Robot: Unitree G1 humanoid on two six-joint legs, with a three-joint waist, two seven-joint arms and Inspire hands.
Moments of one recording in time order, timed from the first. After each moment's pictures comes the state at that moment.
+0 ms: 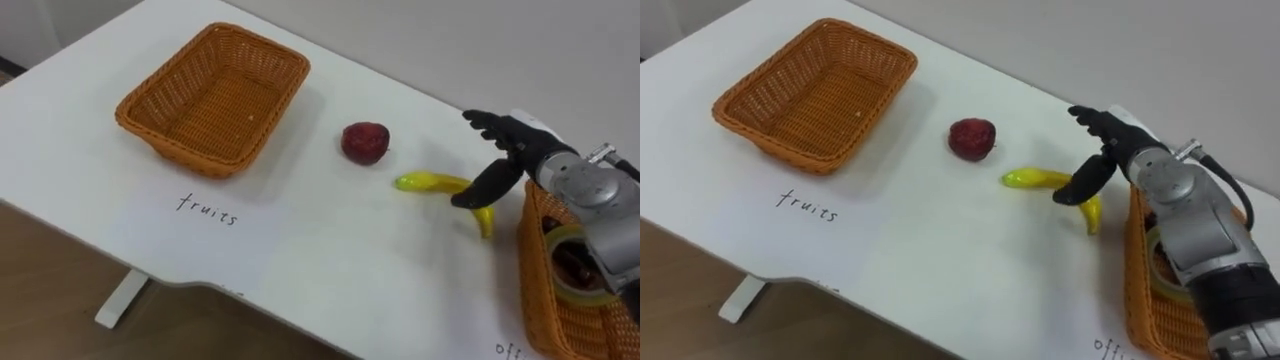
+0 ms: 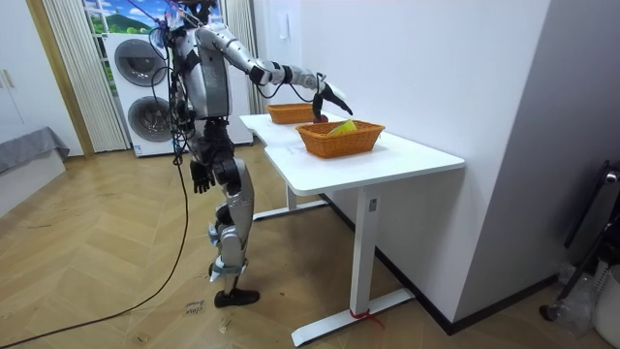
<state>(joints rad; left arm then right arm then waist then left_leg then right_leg) 0.26 0.34 0.12 0.92 -0.07 0.26 0.06 -0.48 -0.62 0.25 0.41 -0.20 0.34 0.26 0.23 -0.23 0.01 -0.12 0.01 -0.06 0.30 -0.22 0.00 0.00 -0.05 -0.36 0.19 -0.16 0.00</state>
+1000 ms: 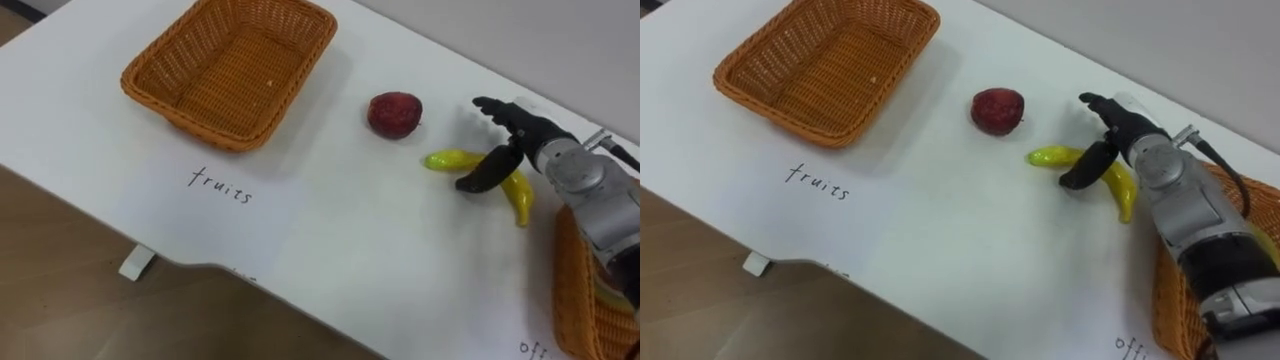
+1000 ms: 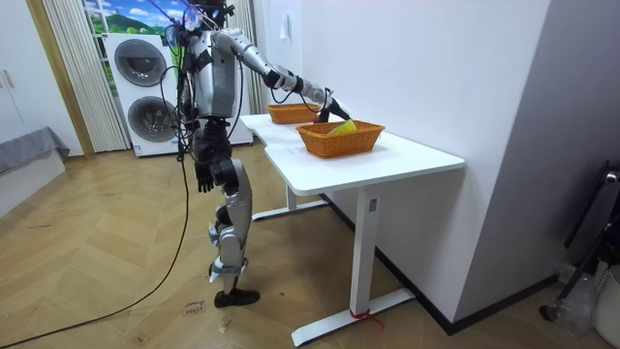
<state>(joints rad) 0.14 0.34 0.01 0.98 -0.13 0.17 0.09 -0.58 -0.62 0.34 0.61 -0.17 0.25 0.12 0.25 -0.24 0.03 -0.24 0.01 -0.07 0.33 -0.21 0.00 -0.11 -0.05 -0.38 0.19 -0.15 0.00</state>
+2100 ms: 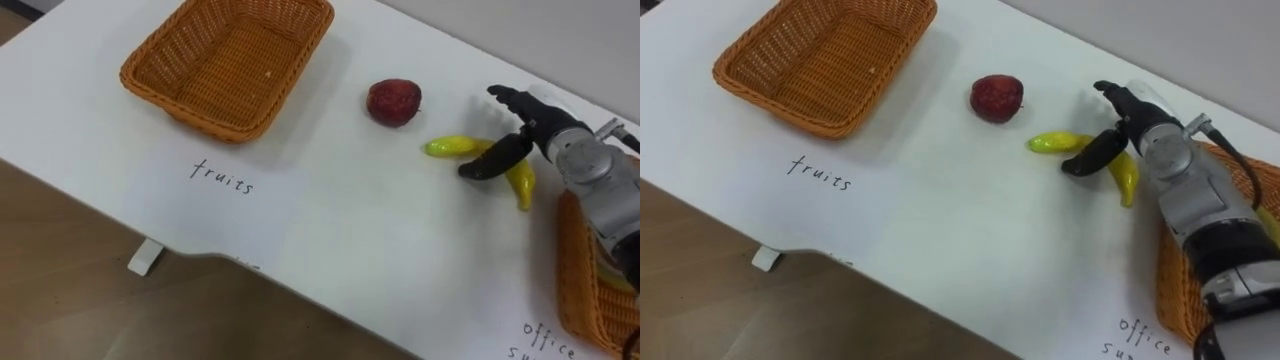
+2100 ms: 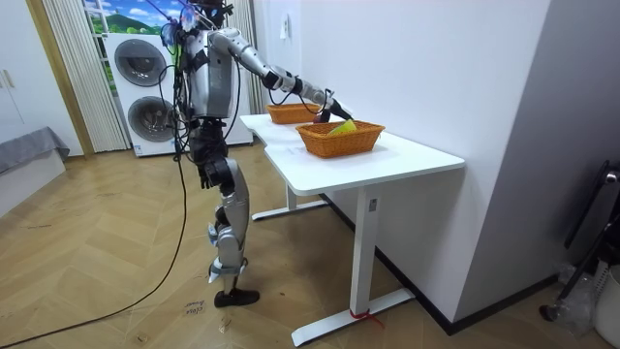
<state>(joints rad) 0.10 0.34 0.01 0.97 -0.16 0.16 0.10 -0.64 -0.63 0.33 0.74 -0.22 0.20 0.15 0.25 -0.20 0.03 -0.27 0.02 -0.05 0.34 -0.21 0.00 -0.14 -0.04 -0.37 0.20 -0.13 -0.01</state>
